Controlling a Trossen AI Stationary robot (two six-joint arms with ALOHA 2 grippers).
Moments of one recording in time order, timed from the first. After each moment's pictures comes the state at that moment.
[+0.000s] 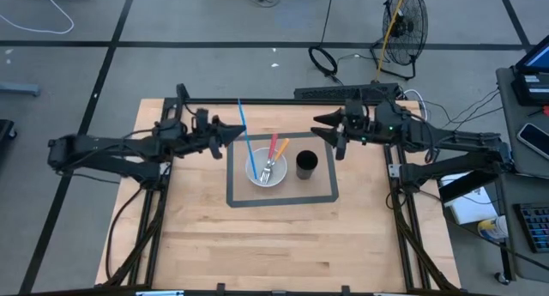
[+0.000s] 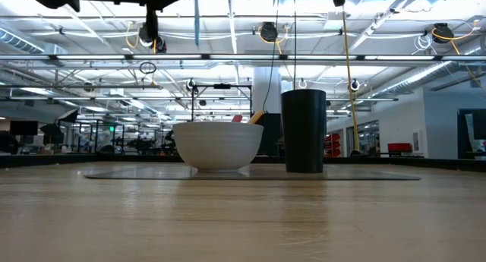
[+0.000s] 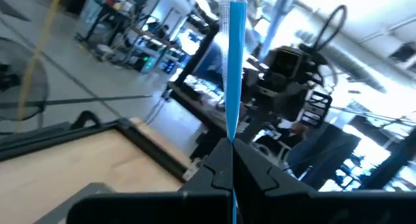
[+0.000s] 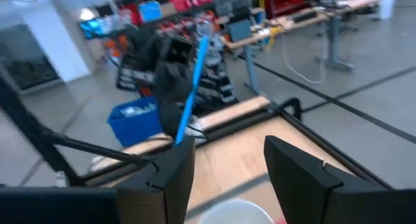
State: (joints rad) left arm 0.14 0.95 0.60 0.51 -0.11 -0.60; right arm -0.12 1.02 1.03 -0.11 0.09 0.30
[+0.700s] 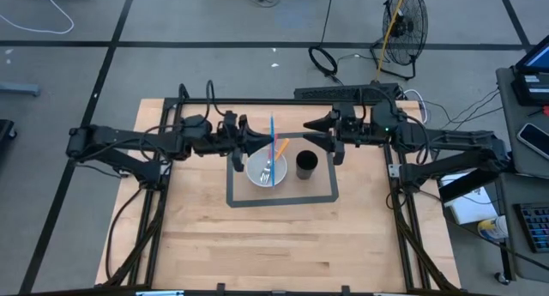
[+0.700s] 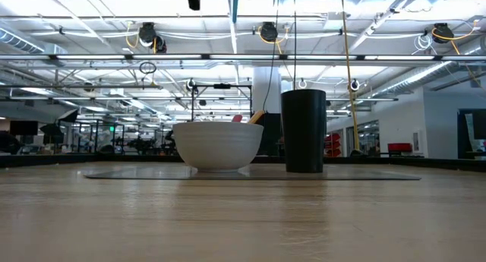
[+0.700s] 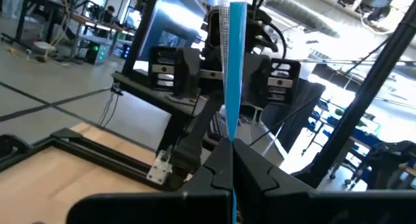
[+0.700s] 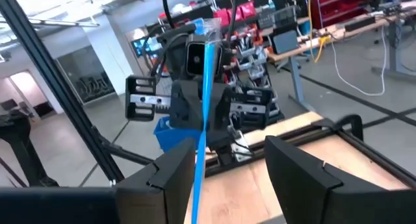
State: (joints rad) left arm 0.05 1.25 0.91 0.49 0.03 -0.43; right arm -0.11 1.08 1.03 0.08 -0.06 0.35
